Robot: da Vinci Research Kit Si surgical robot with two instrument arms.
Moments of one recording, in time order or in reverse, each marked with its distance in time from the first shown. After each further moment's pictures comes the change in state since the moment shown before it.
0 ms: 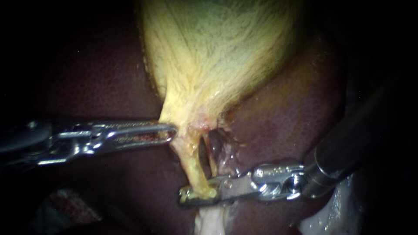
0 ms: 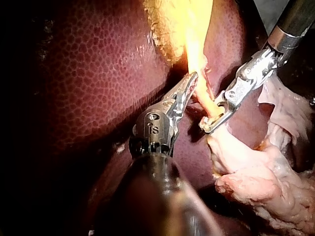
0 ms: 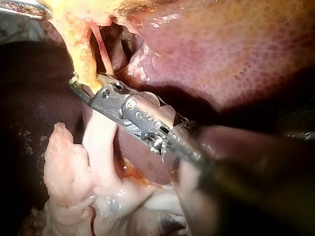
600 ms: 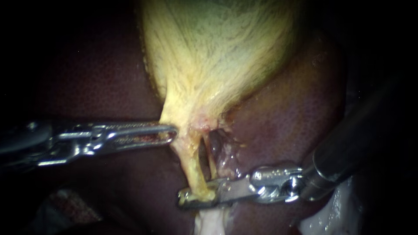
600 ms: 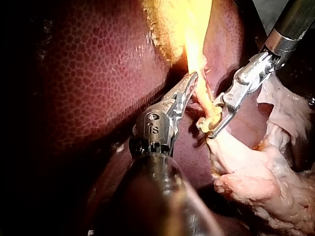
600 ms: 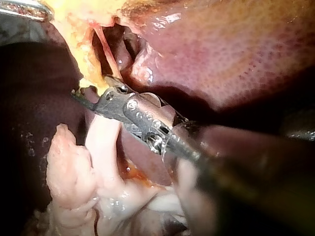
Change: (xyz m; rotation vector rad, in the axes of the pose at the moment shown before) right arm 0.000 0.000 0.001 -0.004 0.027 -0.021; left arm 0.000 0.000 0.000 -0.002 -0.001 0.000
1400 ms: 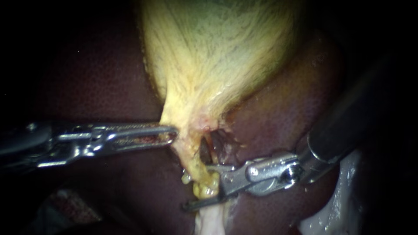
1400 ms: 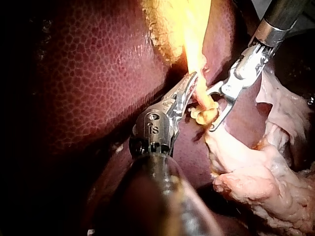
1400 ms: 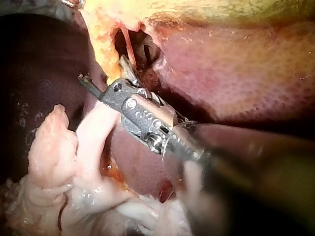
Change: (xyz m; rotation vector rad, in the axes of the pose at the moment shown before) right arm 0.001 0.000 -0.001 -0.072 0.059 -0.247; left arm 0.000 0.000 0.000 -0.001 0.000 0.000
